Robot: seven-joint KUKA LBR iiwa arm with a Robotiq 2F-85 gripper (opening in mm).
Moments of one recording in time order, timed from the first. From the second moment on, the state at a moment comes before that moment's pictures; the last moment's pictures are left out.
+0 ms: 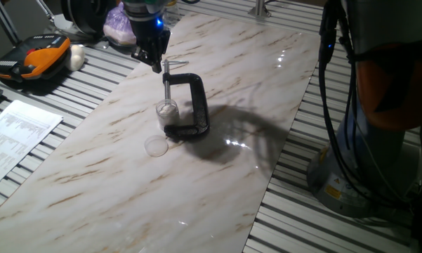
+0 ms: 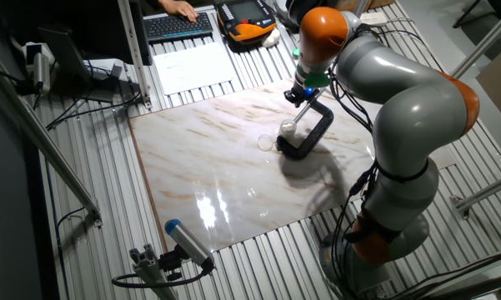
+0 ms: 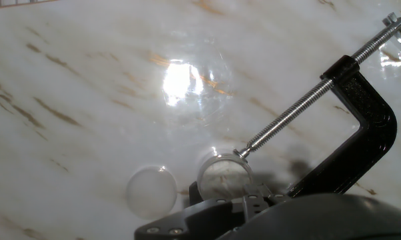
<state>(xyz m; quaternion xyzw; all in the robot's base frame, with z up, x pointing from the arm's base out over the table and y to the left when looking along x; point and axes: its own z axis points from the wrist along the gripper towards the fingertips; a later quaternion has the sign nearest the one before) 0.542 0.022 0.217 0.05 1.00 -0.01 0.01</state>
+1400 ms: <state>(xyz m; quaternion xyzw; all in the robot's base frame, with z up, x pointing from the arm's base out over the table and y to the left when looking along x) 0.530 0.039 0.216 0.06 1.00 0.00 0.02</state>
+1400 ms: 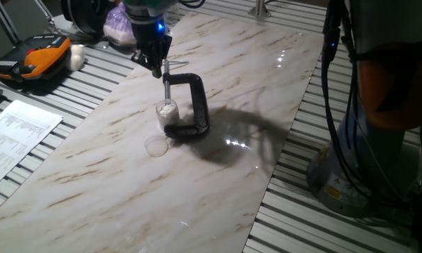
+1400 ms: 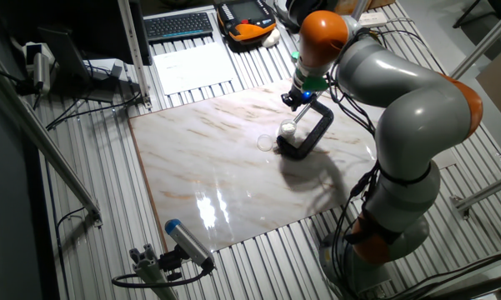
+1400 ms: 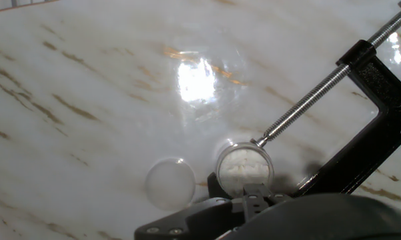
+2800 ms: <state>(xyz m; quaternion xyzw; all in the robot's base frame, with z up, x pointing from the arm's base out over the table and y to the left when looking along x) 0.538 0.039 0.210 0.06 1.00 0.00 0.03</state>
